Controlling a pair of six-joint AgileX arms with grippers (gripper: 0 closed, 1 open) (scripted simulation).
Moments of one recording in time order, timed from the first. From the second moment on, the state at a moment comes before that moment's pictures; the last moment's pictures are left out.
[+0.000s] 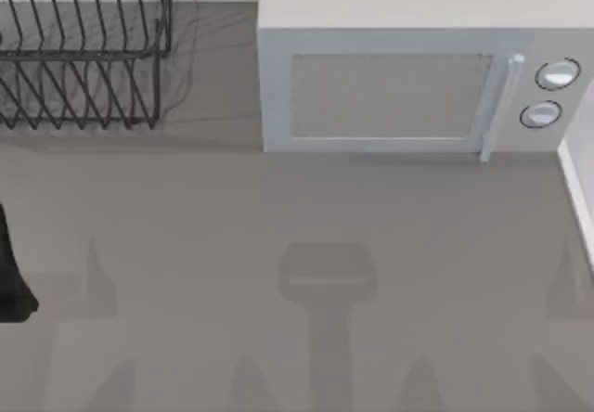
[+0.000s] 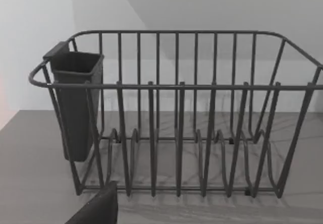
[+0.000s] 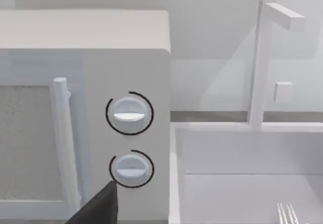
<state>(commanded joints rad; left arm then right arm) 0.00 0.00 0.00 0.00 0.00 0.00 0.00 0.00 0.00 0.00 0.00 0.00</state>
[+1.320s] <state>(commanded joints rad) 0.00 0.00 0.00 0.00 0.00 0.00 -0.15 1.31 1.21 -0.71 0.00 -0.14</state>
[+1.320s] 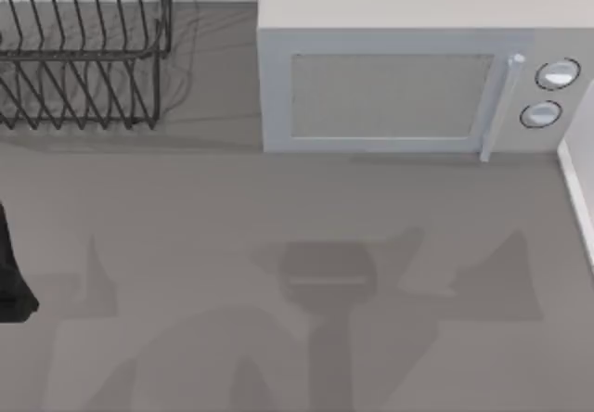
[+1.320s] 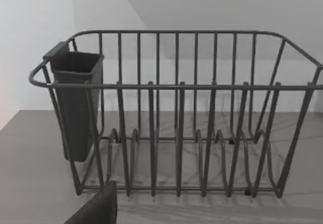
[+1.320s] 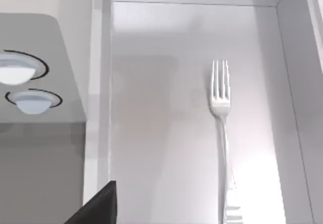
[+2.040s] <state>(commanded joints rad) 0.00 0.00 0.00 0.00 0.00 0.00 -0.28 2.40 2.22 -1.30 0.01 -0.25</state>
